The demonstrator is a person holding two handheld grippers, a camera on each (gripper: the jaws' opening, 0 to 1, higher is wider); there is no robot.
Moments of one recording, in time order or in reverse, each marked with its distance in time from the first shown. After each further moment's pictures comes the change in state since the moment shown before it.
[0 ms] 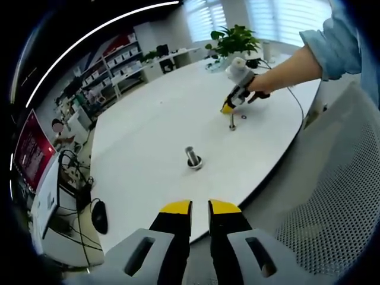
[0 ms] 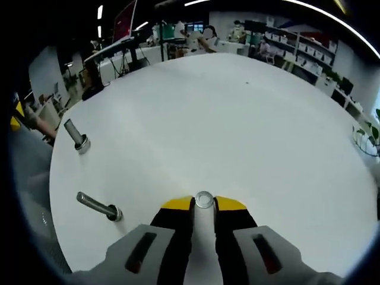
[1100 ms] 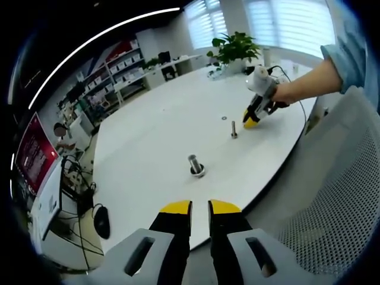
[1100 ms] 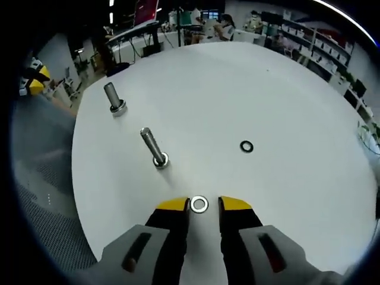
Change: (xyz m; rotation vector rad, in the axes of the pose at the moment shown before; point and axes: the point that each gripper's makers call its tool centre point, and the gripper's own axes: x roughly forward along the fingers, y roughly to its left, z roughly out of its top) left arm -0.003 0.004 0.009 0.000 -0.056 0.016; right arm -0.028 0.029 -0.046 -0.081 0.104 0.059
